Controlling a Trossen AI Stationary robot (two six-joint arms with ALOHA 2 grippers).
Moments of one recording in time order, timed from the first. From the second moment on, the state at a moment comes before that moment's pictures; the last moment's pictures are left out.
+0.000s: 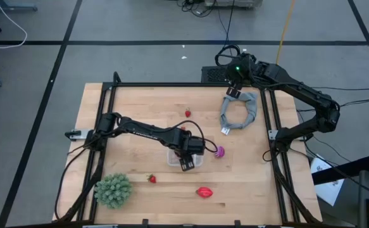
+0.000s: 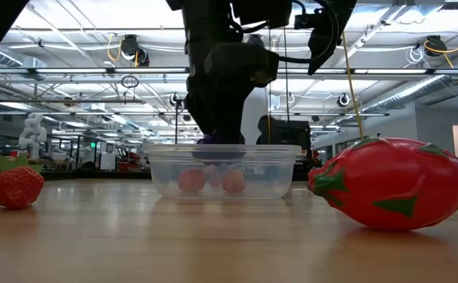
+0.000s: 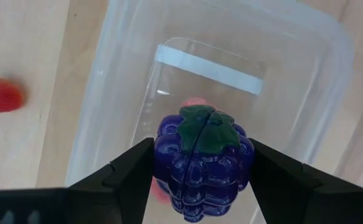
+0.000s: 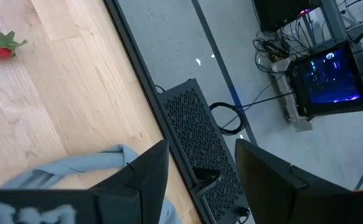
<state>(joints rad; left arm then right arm) -0.13 2.12 1.73 -0.97 -0.04 -0.42 -0.55 1.38 1.46 -0.98 0.42 -0.36</state>
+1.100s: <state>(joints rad) -0.12 2.12 1.68 -0.93 0.03 -0.42 -0.55 1.38 1.46 -0.98 0.42 -0.36</state>
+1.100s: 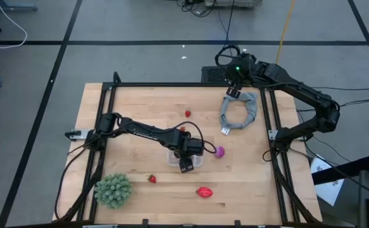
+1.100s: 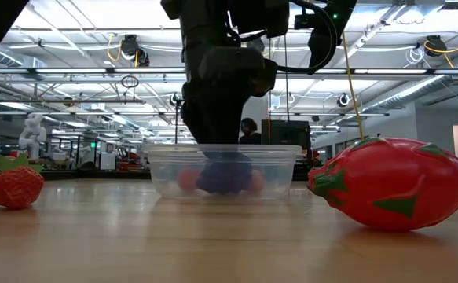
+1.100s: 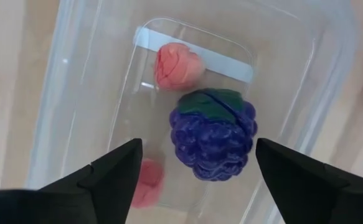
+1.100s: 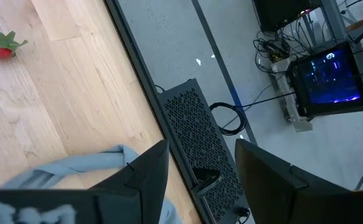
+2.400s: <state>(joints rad) -0.36 1.76 1.65 -1.25 -0.39 -0.60 -0.53 1.38 1.46 -0.97 0.41 -0.35</state>
